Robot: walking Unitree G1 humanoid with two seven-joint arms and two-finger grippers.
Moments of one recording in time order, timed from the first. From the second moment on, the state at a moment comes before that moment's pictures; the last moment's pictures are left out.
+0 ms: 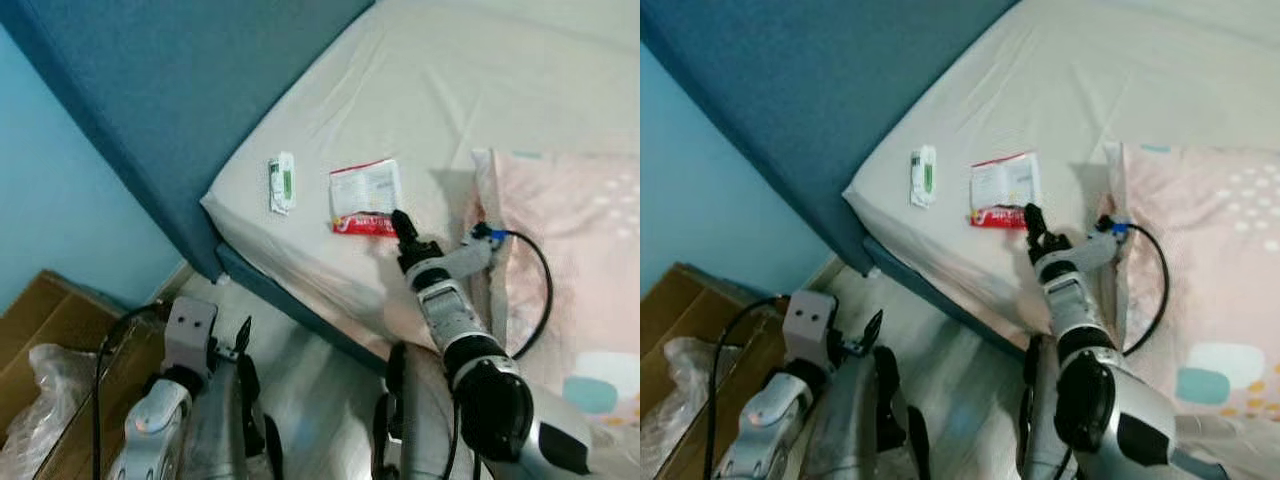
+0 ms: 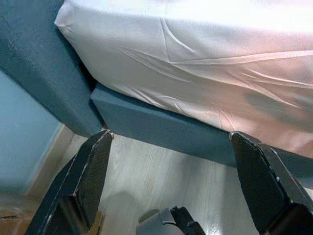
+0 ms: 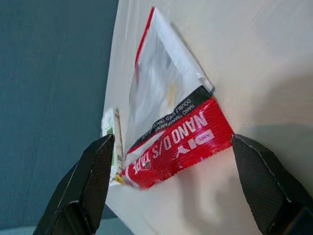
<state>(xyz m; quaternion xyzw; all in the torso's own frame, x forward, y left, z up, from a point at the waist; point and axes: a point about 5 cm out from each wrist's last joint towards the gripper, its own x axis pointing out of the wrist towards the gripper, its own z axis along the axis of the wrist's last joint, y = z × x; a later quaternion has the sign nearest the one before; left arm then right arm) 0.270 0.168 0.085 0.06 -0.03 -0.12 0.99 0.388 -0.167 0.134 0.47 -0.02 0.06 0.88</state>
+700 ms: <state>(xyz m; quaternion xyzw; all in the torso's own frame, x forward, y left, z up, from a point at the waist) 0.248 0.167 0.094 0.07 0.01 -0.13 0.99 0.401 -0.173 0.166 0.45 -0.05 0.06 0.89</state>
